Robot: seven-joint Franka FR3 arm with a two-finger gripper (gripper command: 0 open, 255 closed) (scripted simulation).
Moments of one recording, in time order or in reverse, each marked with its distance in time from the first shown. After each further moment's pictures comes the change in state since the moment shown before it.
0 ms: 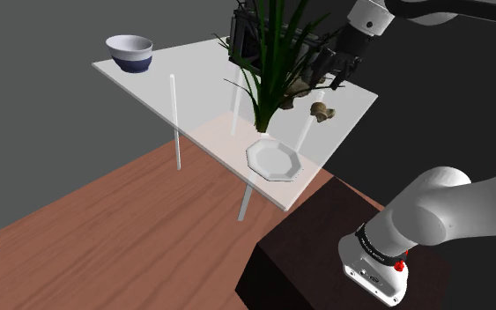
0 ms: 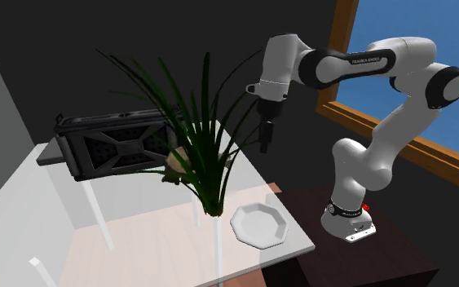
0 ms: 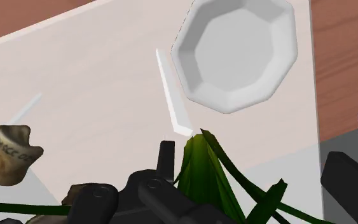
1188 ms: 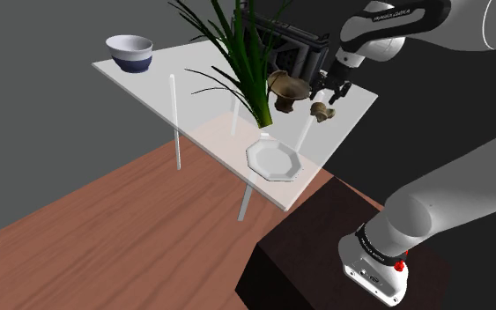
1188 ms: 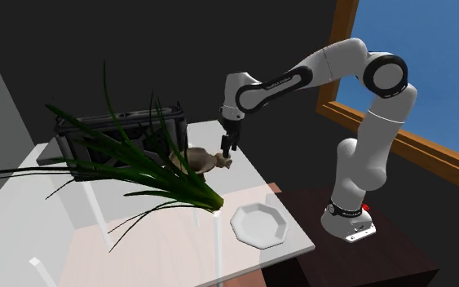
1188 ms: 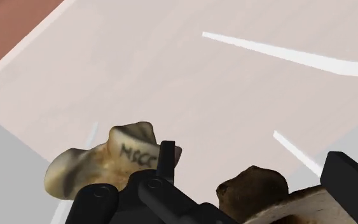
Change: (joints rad) arm -0.227 0.499 -0.172 0.092 0.023 0.308 -0.114
